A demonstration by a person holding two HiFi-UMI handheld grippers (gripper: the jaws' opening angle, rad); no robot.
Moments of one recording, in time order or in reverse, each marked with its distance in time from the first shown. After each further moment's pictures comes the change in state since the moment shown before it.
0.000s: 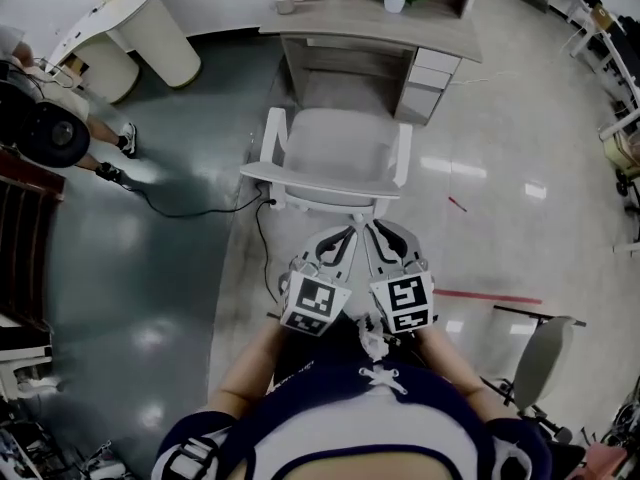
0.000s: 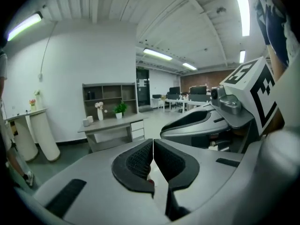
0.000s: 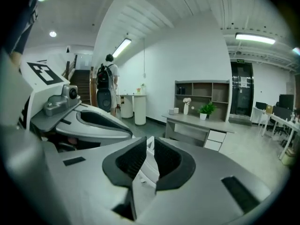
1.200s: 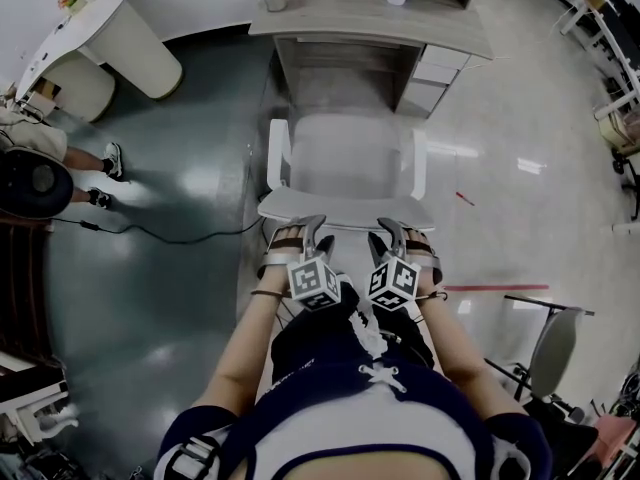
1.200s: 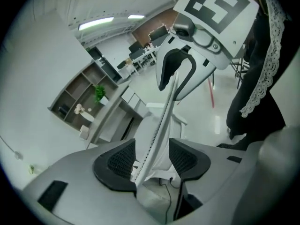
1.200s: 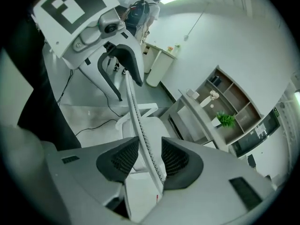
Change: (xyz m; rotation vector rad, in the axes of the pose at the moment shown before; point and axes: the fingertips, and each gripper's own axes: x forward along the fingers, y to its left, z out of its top) left arm 0.081 0.165 -0.151 0.707 0.456 -0.098; right arm 0.180 -0.005 -0.101 -0.616 0.478 0.021
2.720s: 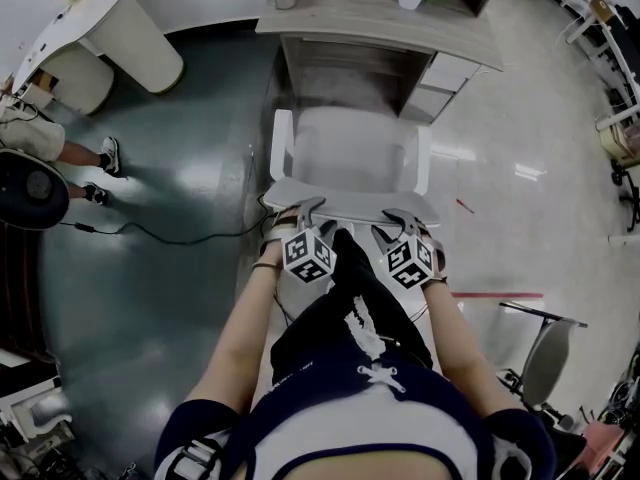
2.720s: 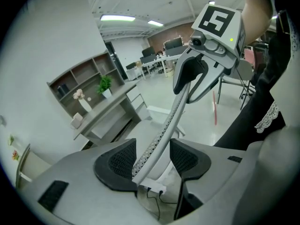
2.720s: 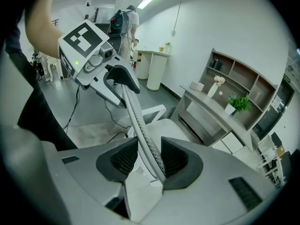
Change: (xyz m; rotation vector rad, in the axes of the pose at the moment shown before) left arm 0.063 0.052 -0.025 -0.213 -0.102 -0.081; right arm 0.052 -0.037 0.007 0.210 -0.088 0.172
